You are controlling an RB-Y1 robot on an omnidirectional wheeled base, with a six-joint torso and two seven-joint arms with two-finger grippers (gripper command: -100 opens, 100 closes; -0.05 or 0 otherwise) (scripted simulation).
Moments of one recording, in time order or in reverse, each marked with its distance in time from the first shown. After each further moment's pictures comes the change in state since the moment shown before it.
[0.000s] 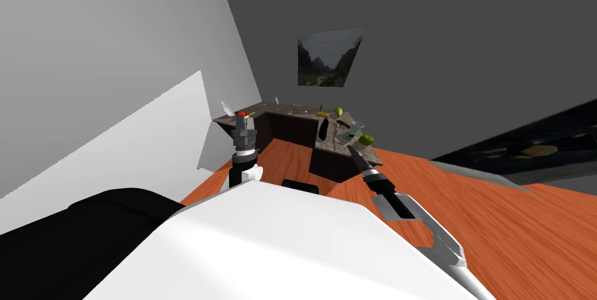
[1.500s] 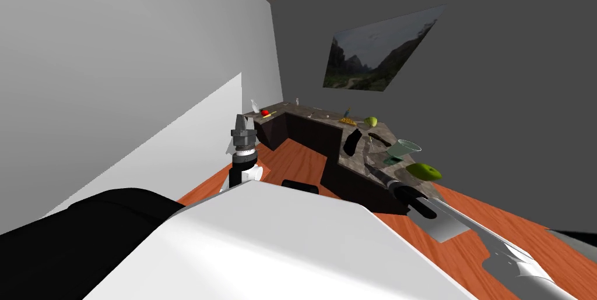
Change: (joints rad) left arm 0.000 0.000 0.000 0.000 0.000 0.000 0.000; right arm 0.000 -0.442 0.121 0.312 -0.001 0.328 -0.029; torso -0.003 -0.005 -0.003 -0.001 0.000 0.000
